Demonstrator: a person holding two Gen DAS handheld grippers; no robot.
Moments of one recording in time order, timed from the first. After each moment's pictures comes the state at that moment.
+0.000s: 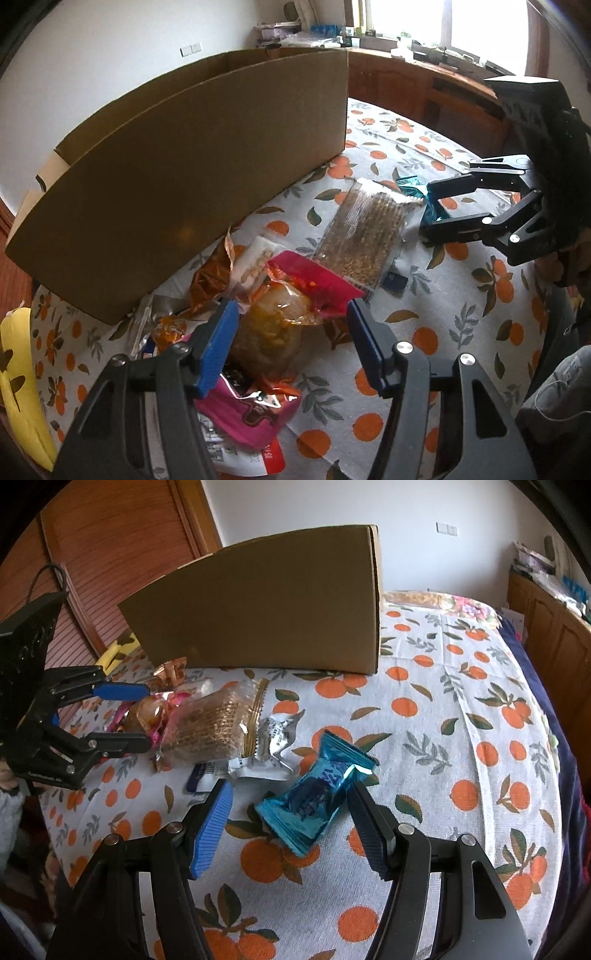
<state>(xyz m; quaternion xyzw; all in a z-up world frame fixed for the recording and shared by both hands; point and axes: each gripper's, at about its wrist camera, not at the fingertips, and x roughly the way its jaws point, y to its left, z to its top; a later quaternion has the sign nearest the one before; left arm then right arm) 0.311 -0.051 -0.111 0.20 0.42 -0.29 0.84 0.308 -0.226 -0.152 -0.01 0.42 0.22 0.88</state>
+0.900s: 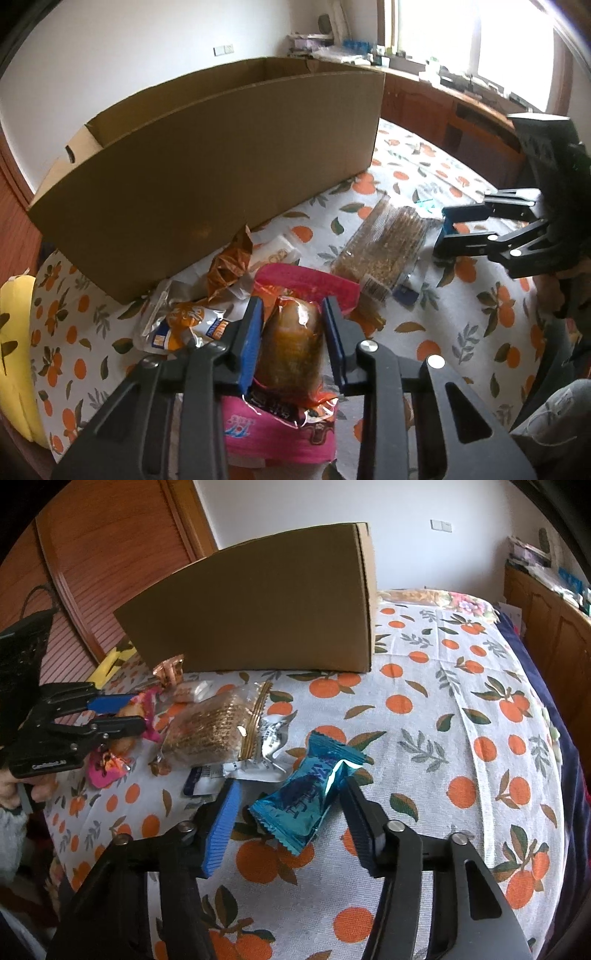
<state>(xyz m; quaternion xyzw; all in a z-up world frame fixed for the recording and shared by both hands) 0.306 -0.030 -0.103 0.14 0.41 -0.26 0.86 0.308 -0.232 -0.152 0.01 0.42 0.21 0.88</state>
